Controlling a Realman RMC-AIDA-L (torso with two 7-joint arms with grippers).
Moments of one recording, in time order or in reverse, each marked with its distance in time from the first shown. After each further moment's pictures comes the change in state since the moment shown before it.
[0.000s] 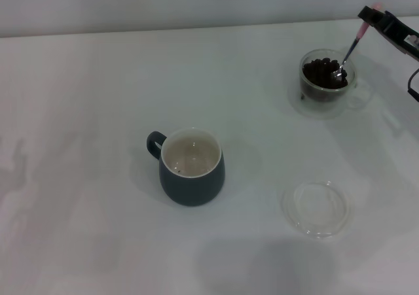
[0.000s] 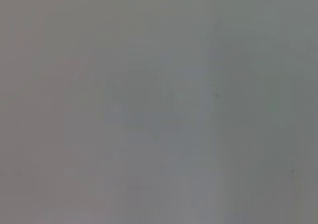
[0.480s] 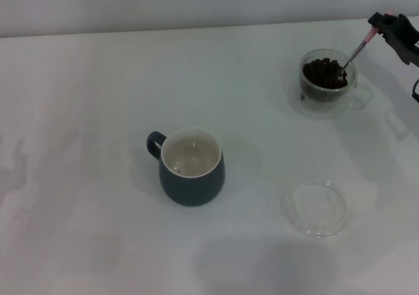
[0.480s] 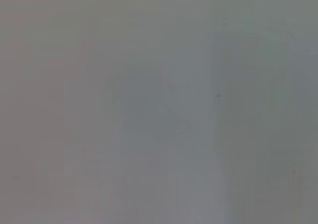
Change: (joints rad) left arm -0.002 -0.001 -0.001 0.000 -0.002 0.000 0.000; right arm -0.023 -0.004 0.002 0.016 0.031 -0.005 0.178
